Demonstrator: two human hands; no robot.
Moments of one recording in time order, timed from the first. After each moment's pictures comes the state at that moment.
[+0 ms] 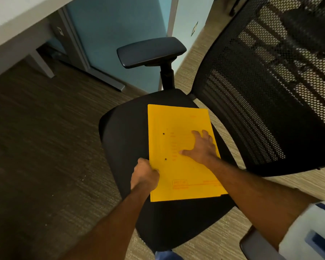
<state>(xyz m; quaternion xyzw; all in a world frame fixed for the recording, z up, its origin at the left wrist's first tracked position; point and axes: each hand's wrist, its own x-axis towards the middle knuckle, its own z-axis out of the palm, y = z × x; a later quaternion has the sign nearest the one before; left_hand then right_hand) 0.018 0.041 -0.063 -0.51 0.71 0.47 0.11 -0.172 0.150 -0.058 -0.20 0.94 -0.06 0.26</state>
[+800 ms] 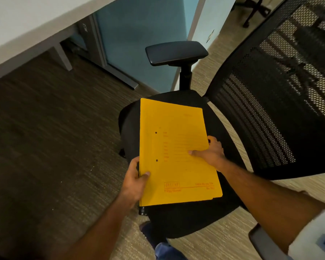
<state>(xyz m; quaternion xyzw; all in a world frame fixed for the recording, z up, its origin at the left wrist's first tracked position) 0.118 0.025 -0.055 -0.44 0.55 0.71 -0.05 -0.145 0.151 -0.046 -0.07 0.91 -0.22 0.34</state>
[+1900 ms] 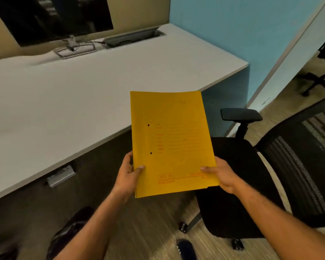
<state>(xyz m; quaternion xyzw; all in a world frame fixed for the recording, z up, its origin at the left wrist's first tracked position) 0.398 -0.038 0.184 -0.47 0.50 0.67 -0.28 0.104 0.074 0.196 -0.23 0.66 -0.45 0.55</state>
